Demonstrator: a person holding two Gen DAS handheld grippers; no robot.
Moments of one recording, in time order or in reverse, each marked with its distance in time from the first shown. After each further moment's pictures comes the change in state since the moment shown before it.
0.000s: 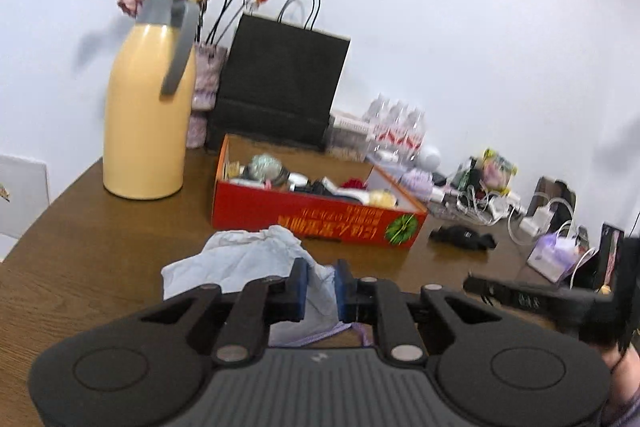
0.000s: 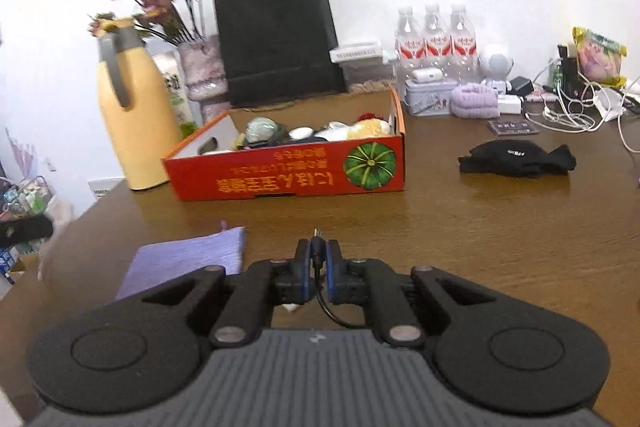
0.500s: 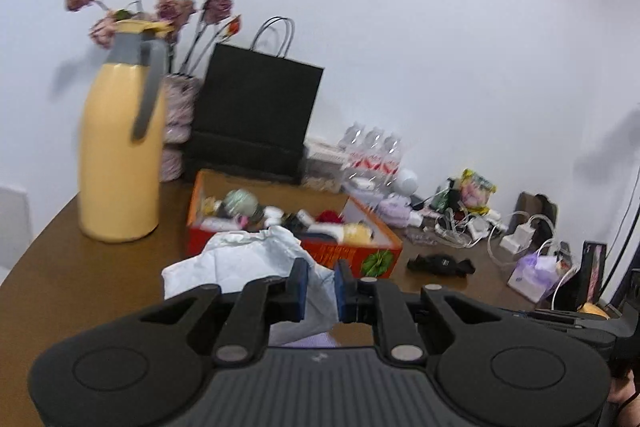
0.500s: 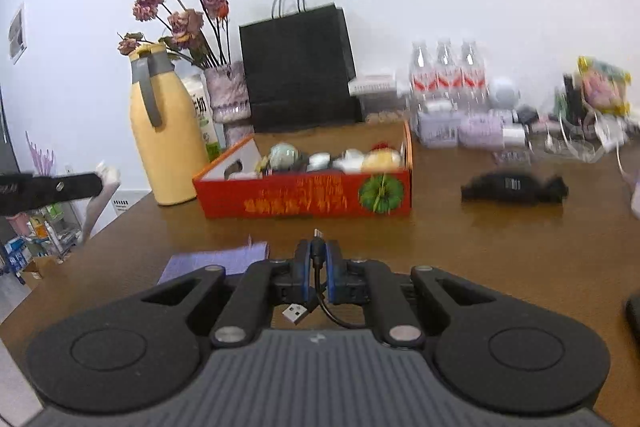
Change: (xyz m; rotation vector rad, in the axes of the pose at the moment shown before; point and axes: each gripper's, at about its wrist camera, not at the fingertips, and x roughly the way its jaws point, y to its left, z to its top) left arm 0.012 -0.011 0.041 0.028 -0.049 -0.080; right arm -0.037 0.001 0.016 -0.052 -0.071 0.036
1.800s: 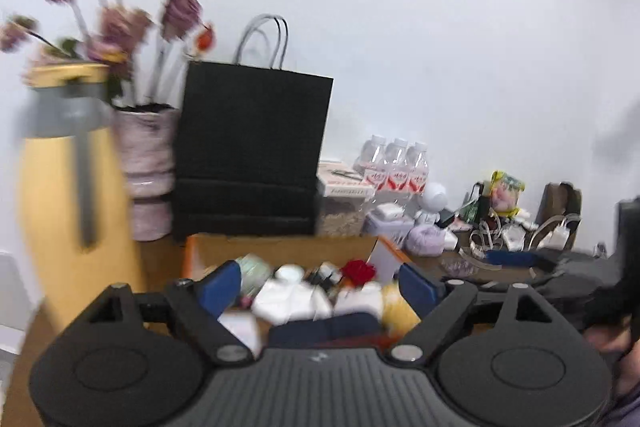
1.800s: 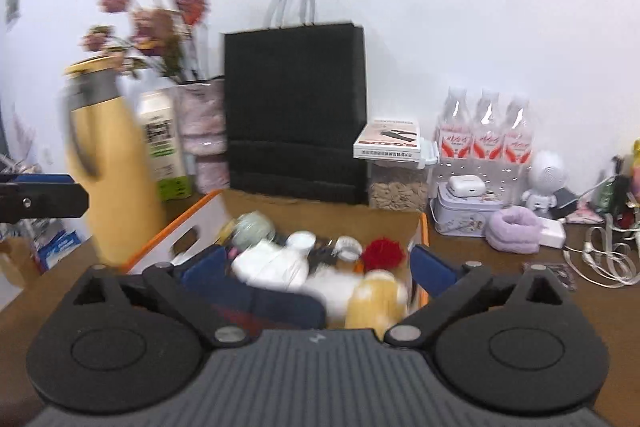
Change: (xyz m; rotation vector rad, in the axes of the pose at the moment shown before) left arm 0.105 0.019 0.082 0.111 0.035 0.050; right arm 0.133 -0.007 0.118 -0.132 0.018 -0.016
